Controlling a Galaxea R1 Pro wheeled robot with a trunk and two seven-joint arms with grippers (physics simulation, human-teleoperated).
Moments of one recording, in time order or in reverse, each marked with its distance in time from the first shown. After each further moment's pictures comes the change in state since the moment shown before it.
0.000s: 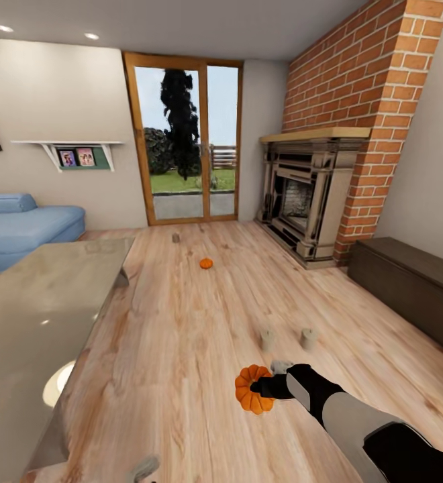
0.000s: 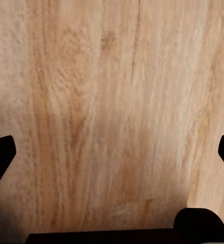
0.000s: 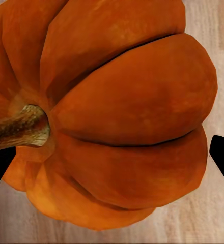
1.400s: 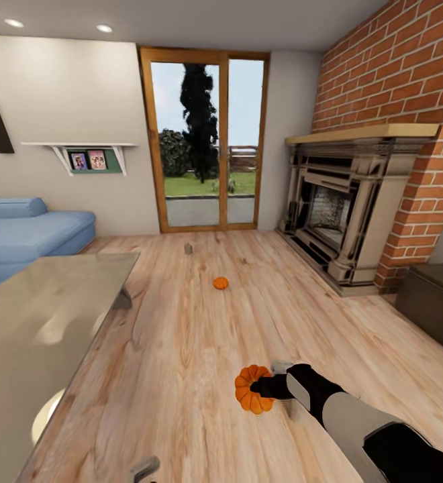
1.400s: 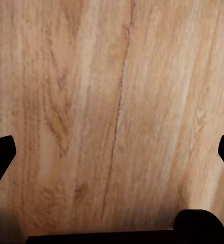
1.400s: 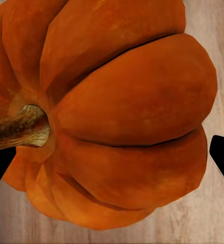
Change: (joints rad) left arm 0.000 0.000 0.000 0.000 0.000 0.000 0.000; right arm 0.000 0.000 0.000 0.000 0.000 0.000 0.004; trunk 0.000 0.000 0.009
